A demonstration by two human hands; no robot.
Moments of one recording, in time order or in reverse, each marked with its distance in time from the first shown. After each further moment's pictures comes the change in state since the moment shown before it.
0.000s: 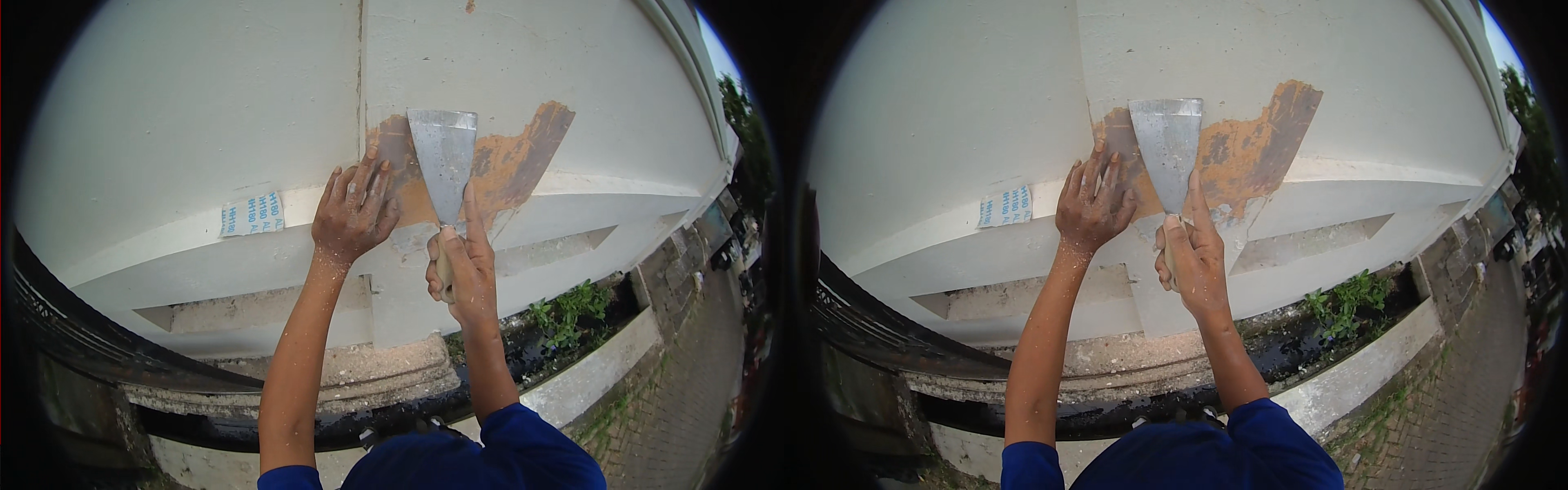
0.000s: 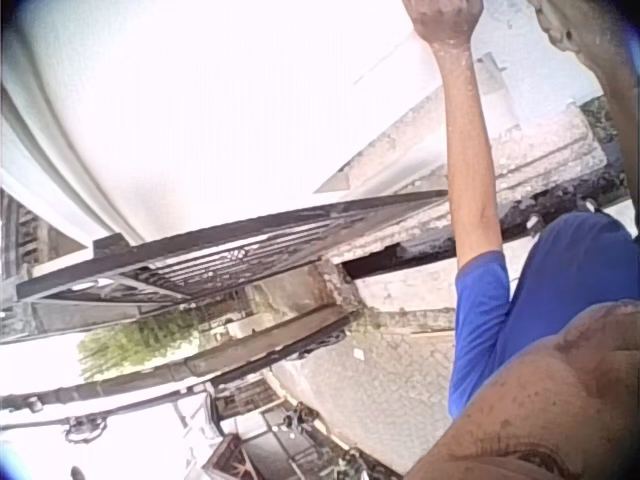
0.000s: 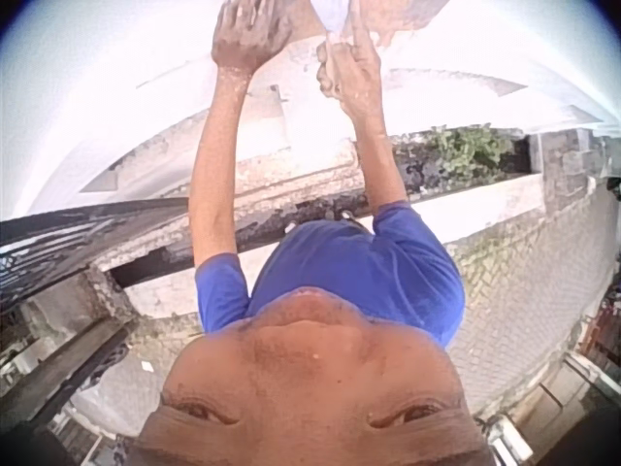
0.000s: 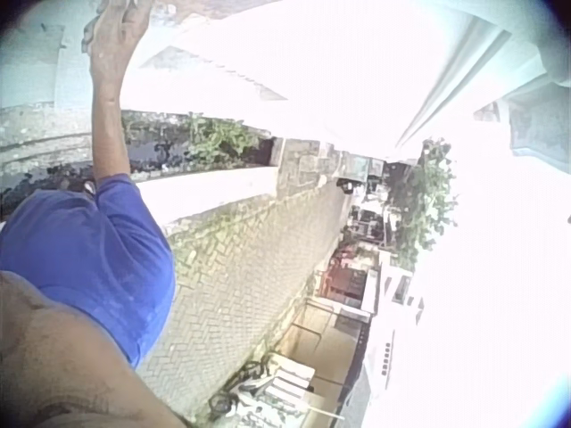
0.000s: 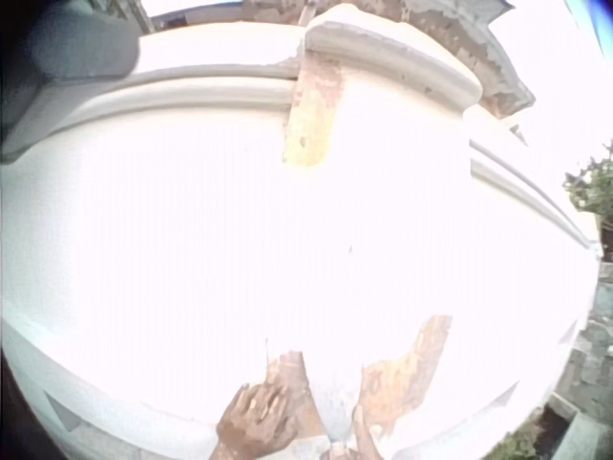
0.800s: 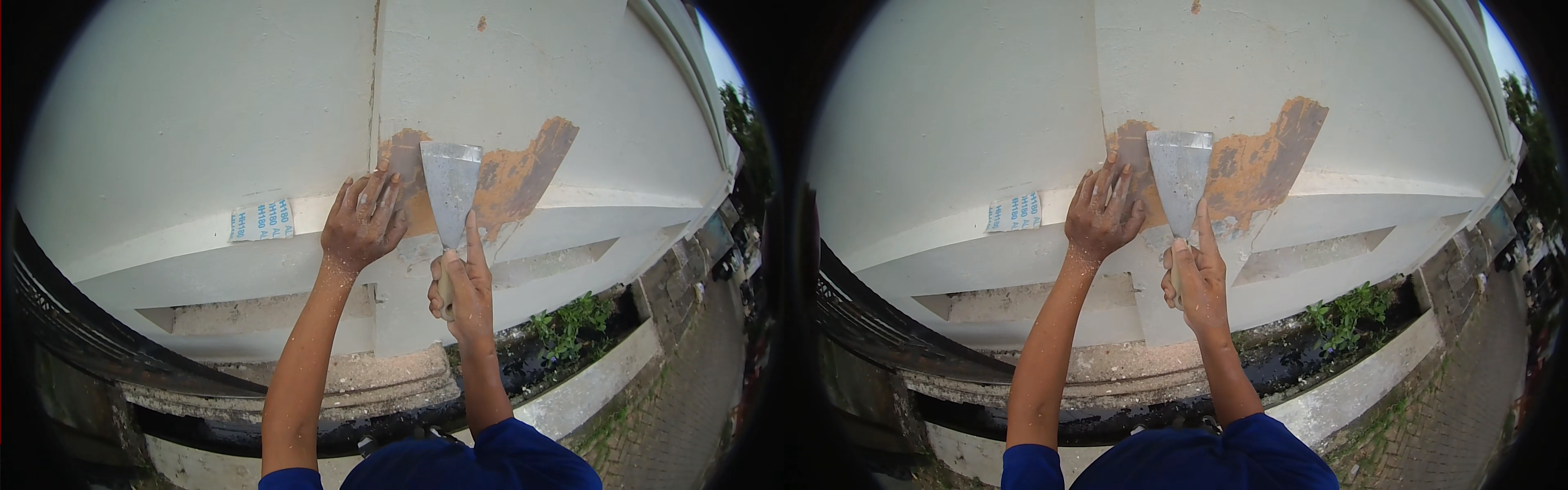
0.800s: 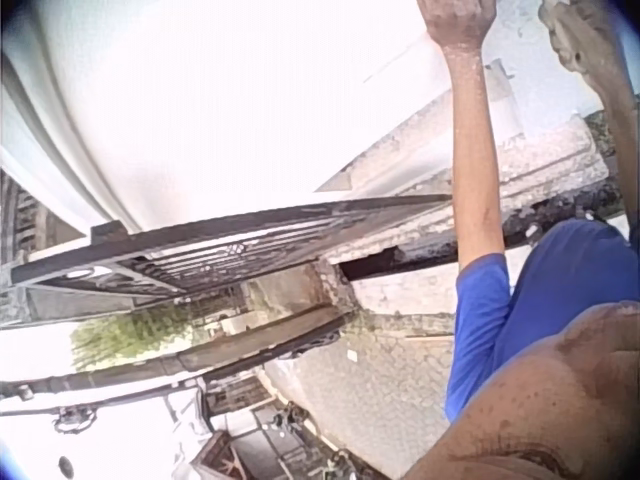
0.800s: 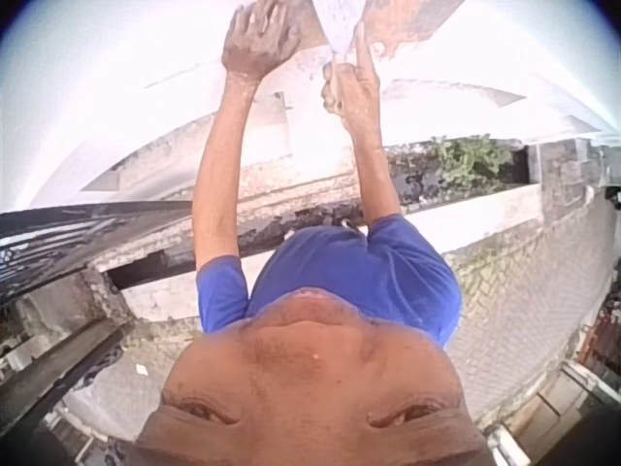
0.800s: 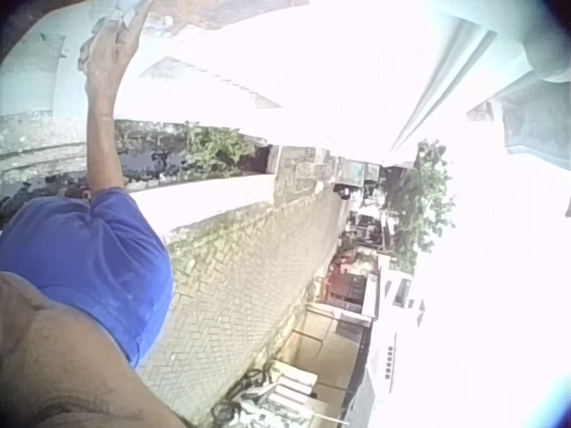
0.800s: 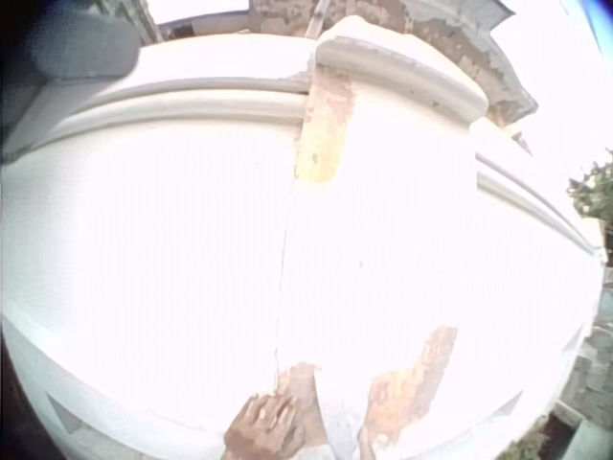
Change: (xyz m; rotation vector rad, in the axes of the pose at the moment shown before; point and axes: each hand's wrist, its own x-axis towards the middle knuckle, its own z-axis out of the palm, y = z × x) left_hand -0.005 0.005 -0.003 0.002 -0.033 -0.012; right_hand -0.010 0.024 -0.006 0.080 0.024 0.045
